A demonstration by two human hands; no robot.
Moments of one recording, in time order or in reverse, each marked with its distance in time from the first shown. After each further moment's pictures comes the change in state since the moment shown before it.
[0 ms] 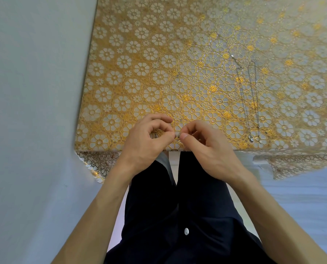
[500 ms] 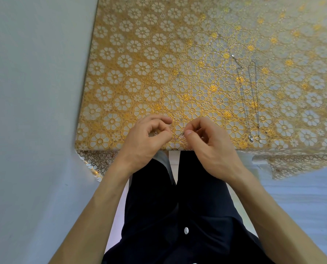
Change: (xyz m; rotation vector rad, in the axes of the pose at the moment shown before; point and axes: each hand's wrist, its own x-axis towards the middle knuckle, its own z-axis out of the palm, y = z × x) left_hand 0.001 -0.004 -0.006 -0.024 -0.070 -0.022; right_hand -0.001 0.000 -0.001 -0.013 0.082 -0.054
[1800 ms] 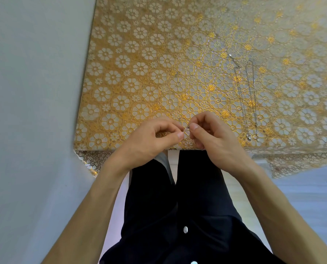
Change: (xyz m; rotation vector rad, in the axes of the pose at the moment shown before) left_hand 0.001 0.024 -0.001 -0.031 -0.225 -0.034; right_hand 0.006 0.002 -0.015 0.194 -0.099 0.099
